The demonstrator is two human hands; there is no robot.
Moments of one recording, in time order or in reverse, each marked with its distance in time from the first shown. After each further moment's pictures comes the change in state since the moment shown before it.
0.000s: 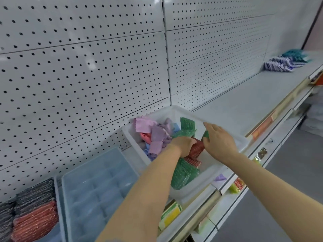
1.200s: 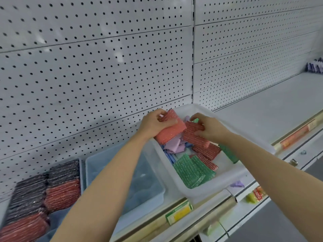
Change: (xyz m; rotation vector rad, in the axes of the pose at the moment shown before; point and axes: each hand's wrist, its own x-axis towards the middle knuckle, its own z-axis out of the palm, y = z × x) left_hand -0.117 -0.091 -0.049 -0.865 0.636 -0.417; right_hand 0.073 -0.041 0.013 0.311 -0.264 -0.323
